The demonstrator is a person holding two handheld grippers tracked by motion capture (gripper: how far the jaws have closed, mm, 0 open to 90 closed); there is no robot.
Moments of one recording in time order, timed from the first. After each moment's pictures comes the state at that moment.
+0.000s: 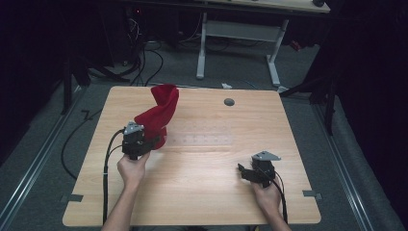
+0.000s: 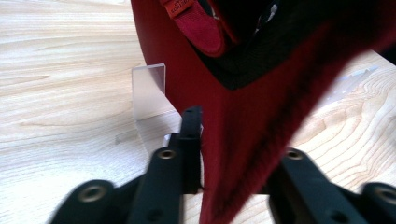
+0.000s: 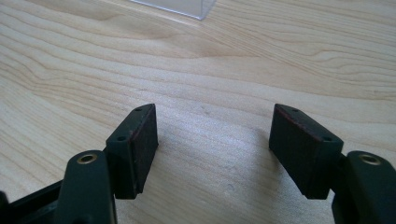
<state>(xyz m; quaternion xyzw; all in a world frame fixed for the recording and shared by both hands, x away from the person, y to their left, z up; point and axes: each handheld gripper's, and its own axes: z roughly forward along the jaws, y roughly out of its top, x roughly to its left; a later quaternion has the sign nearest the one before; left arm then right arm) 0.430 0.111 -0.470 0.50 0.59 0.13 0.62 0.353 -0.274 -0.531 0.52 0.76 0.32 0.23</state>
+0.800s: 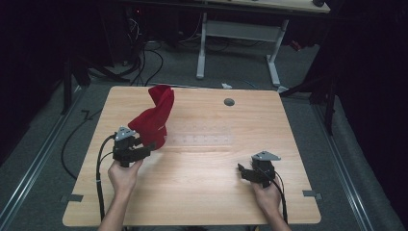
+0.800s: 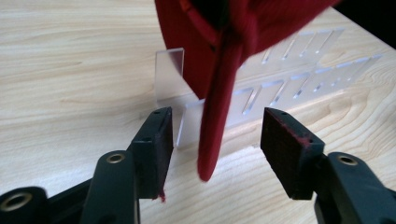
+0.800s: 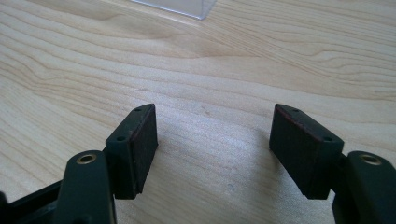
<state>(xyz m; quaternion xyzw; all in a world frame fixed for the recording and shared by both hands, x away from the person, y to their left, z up) 0.405 0.130 -0.465 0.50 0.60 0.15 0.61 0.353 -0.274 -0.531 0.52 0.76 0.32 0.23</state>
